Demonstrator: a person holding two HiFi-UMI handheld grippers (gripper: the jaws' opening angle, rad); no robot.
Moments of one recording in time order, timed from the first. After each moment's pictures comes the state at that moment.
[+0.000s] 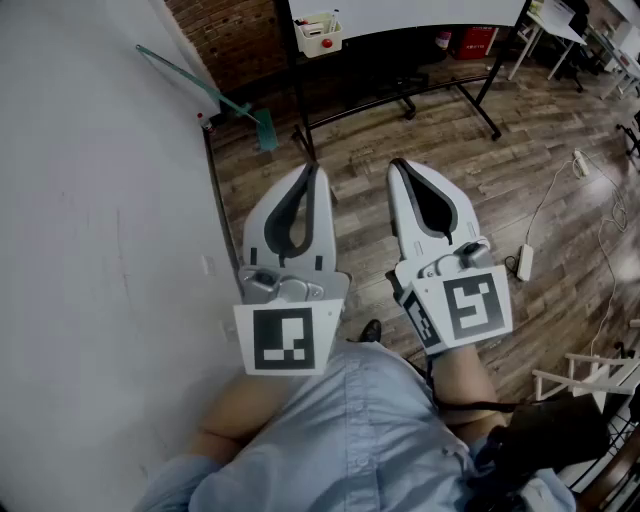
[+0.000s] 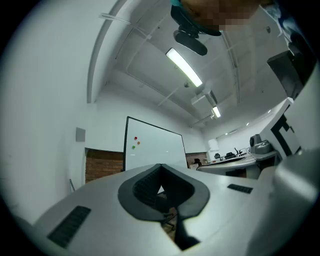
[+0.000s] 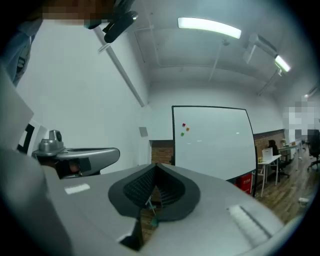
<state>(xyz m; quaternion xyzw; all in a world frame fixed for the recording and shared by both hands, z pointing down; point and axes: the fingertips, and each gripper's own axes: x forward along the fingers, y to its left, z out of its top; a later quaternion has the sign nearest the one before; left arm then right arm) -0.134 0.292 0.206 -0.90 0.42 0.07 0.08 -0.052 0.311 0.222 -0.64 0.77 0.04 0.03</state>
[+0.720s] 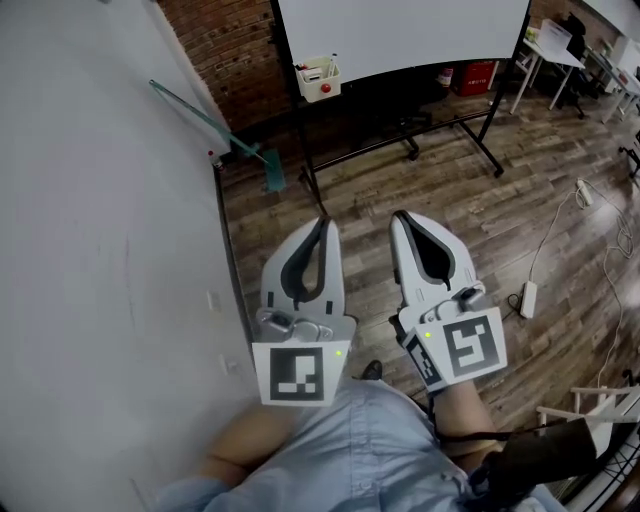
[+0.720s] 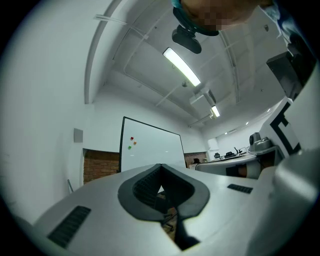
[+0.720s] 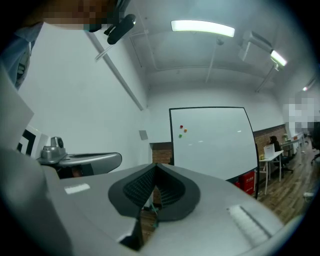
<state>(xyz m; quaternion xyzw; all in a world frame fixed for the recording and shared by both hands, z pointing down) -0.096 0.308 0.211 -0.90 0.42 0.08 0.08 -0.018 0.328 0.225 -0.63 0.78 0.03 0.05</state>
